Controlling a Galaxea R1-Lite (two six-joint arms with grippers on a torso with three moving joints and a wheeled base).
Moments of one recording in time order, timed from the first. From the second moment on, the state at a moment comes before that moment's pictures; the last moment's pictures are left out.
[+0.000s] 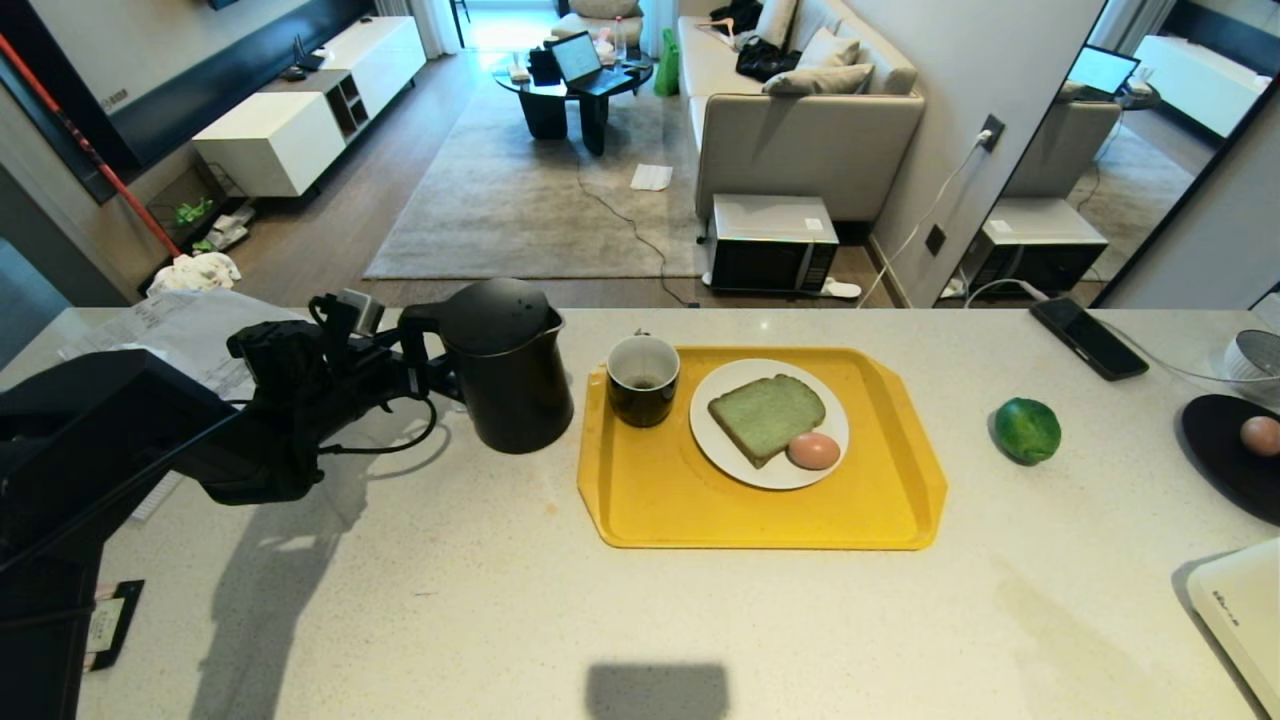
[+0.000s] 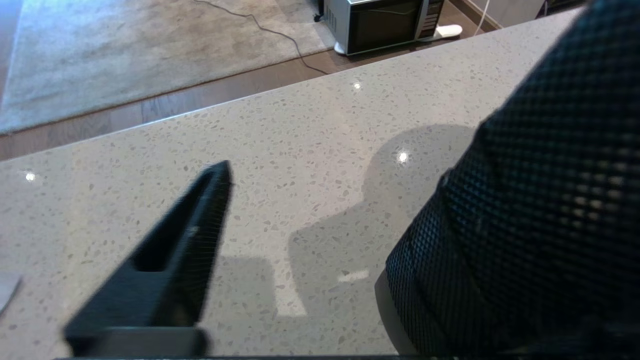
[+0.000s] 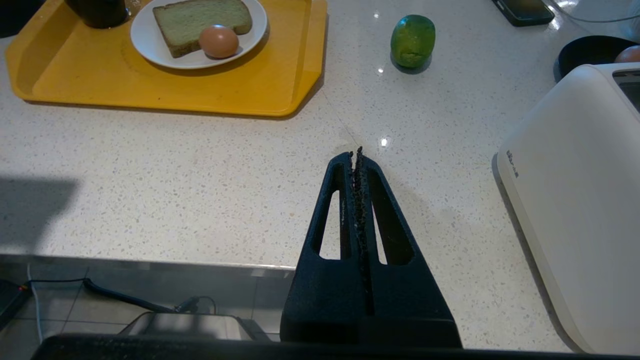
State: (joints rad) left arm 0.05 2.38 -1.38 -1.04 -0.45 0.12; right arm -0.01 0.00 0.00 -0.01 0.00 0.01
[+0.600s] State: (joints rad) left arm 0.01 2.38 -1.41 -1.03 -0.45 0.12; right arm -0.01 0.00 0.00 -0.01 0.00 0.01
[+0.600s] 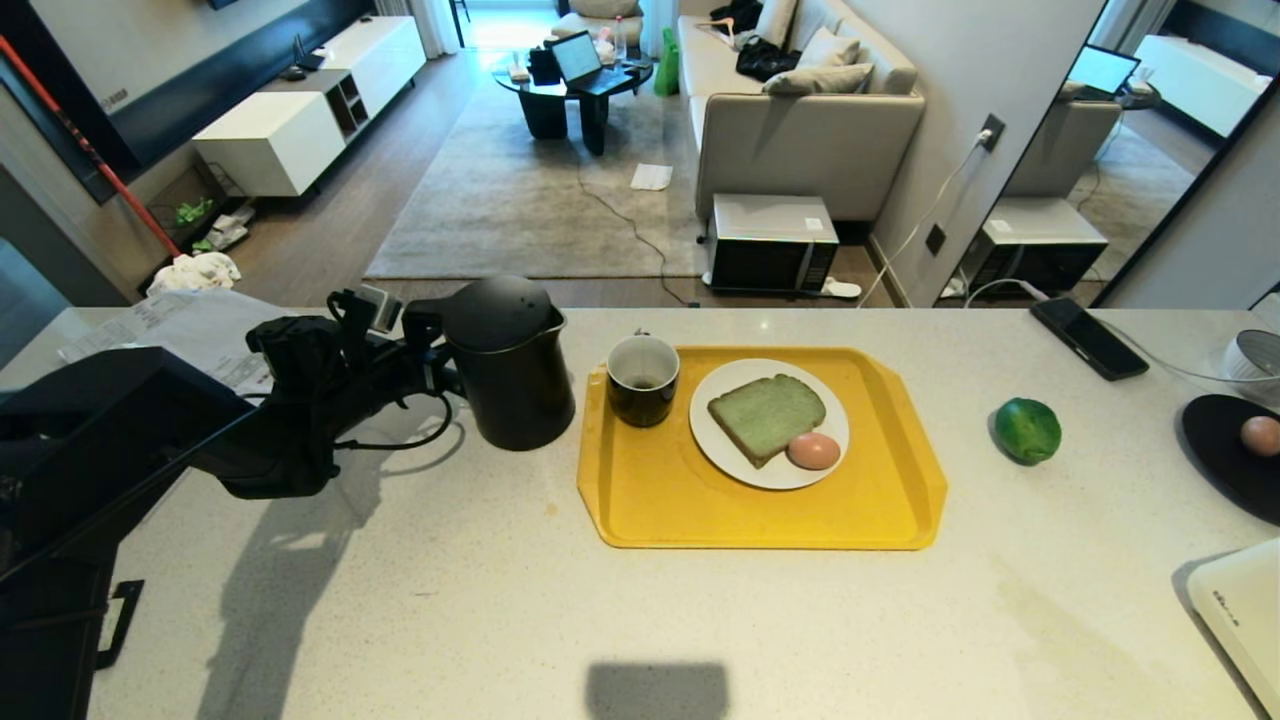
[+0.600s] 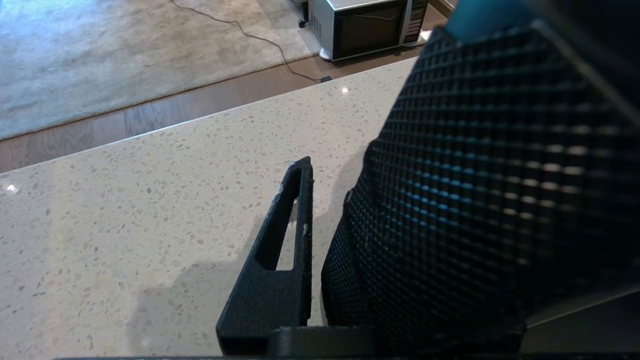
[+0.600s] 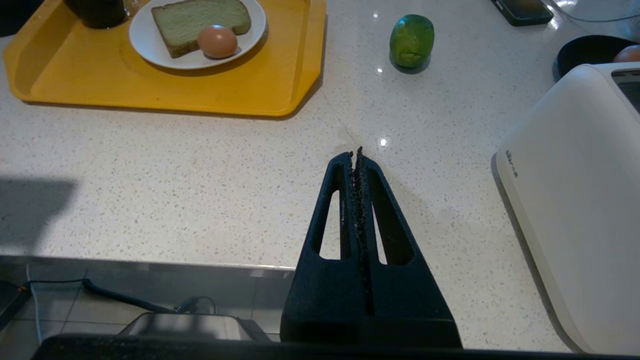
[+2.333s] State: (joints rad) left arm 0.07 1.89 -1.43 -0.92 -0.41 -0.04; right arm -0.01 0.00 0.00 -0.01 0.00 0.01
